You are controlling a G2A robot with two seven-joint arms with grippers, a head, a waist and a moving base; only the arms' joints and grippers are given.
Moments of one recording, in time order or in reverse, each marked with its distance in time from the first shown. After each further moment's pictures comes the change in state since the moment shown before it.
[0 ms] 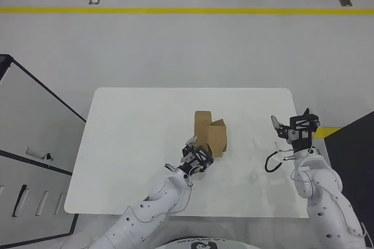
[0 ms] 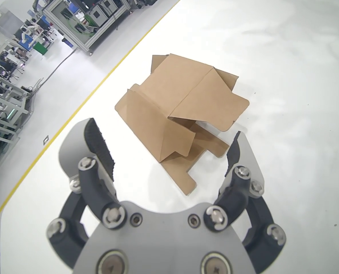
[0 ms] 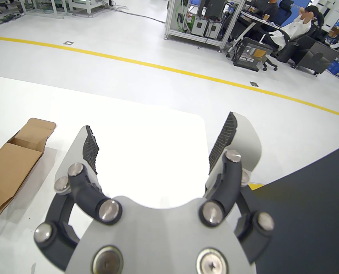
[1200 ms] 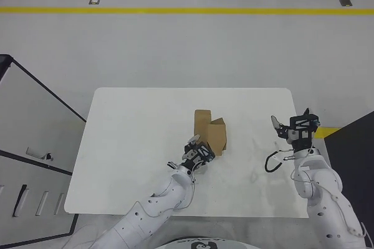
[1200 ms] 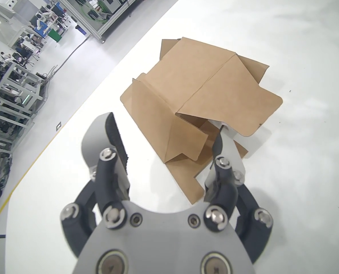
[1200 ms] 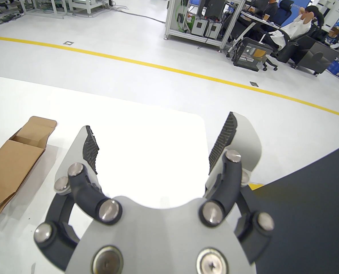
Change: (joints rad) left arm -0.056 -0.061 0.031 0.117 0.017 0.086 -0.030; right arm 0.000 0.000 0.000 0.000 0.000 0.000 0.000
